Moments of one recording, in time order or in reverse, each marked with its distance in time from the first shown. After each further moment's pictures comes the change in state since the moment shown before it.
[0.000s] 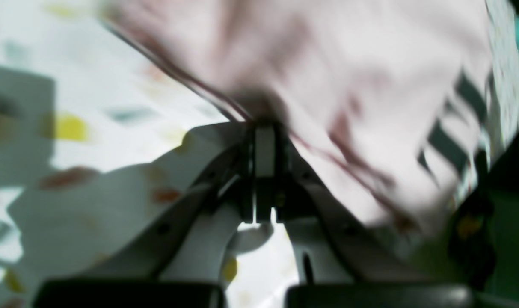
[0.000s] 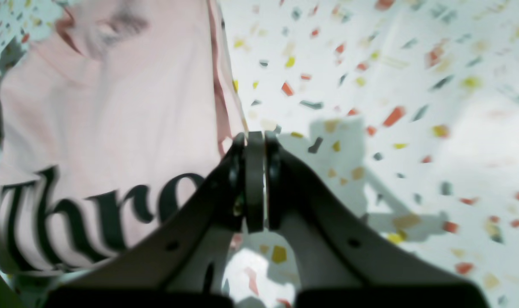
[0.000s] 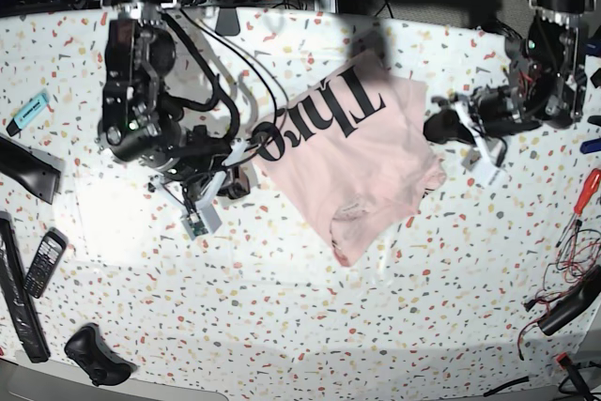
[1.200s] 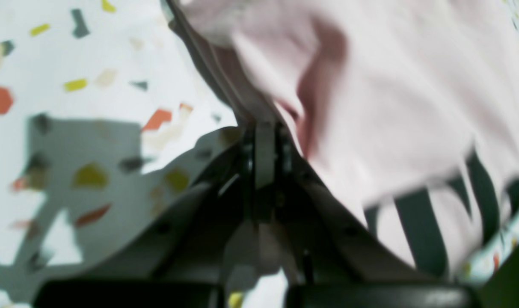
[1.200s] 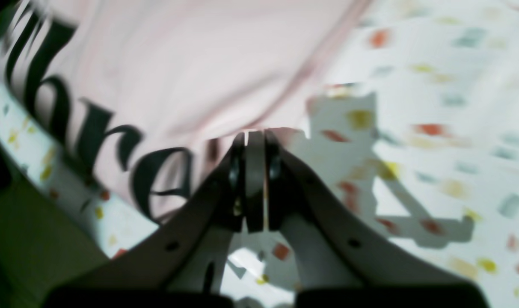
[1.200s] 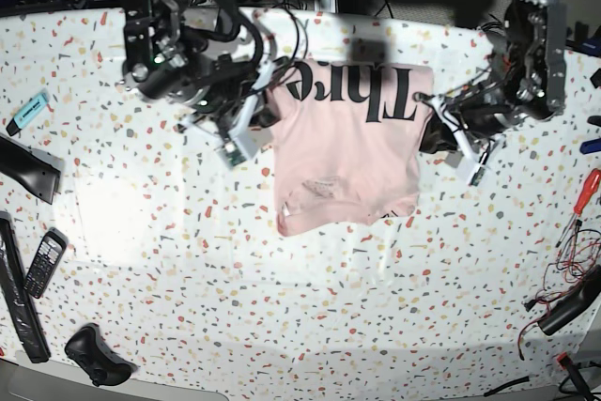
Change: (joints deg) left arm 4.3 5.1 -2.0 10.4 19.5 4.6 -11.0; right arm -14.7 0.2 -5.0 12.8 1.9 -0.1 -2.8
